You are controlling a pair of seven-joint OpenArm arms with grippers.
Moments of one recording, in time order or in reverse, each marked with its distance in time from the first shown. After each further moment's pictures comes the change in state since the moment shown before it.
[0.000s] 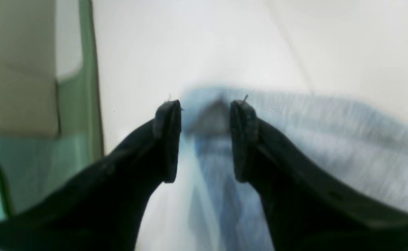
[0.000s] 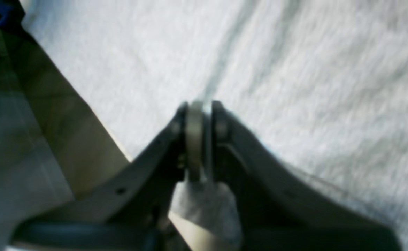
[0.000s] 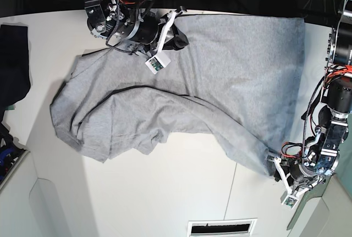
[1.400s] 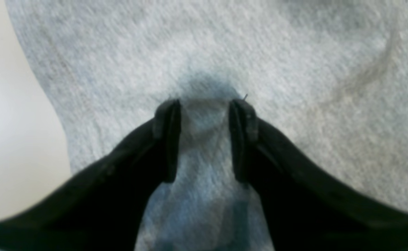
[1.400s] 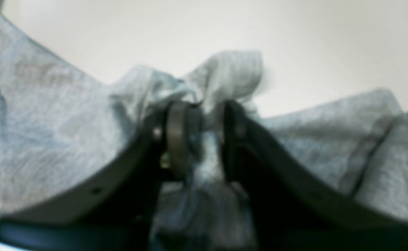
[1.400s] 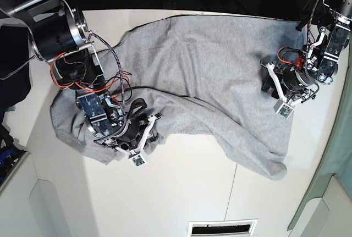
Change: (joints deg) left arm 37.2 -6.5 -4.0 27.1 -10.3 -5.0 4.6; right arm 44.5 -0.5 -6.5 -55.7 -14.8 -15.1 24.9
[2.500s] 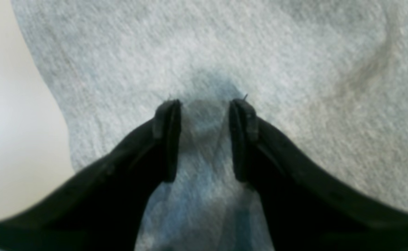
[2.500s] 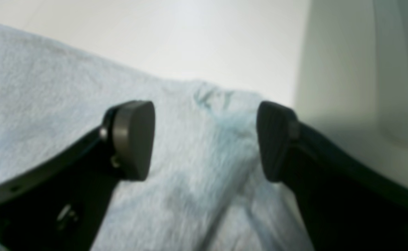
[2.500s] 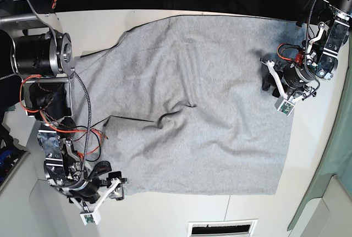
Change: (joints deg) left arm 1.9 0.0 0.0 0.2 1.9 0.0 -0.6; right arm 6.5 4.6 19.9 16.2 2.5 -0.4 -13.7
